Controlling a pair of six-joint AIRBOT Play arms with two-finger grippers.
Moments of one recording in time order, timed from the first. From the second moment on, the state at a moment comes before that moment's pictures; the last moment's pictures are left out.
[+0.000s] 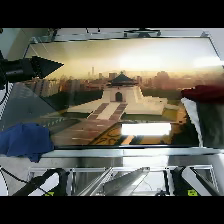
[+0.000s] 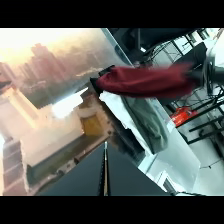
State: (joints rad) left arm 0.22 -1.16 1.45 0.31 -1.47 -1.07; right arm -0.75 -1.01 1.28 -1.25 1.35 1.92
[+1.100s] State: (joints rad) left arm 0.22 -1.16 1.45 0.33 -1.44 -1.07; right arm -0.91 -0.92 1.33 -1.14 1.40 1.81
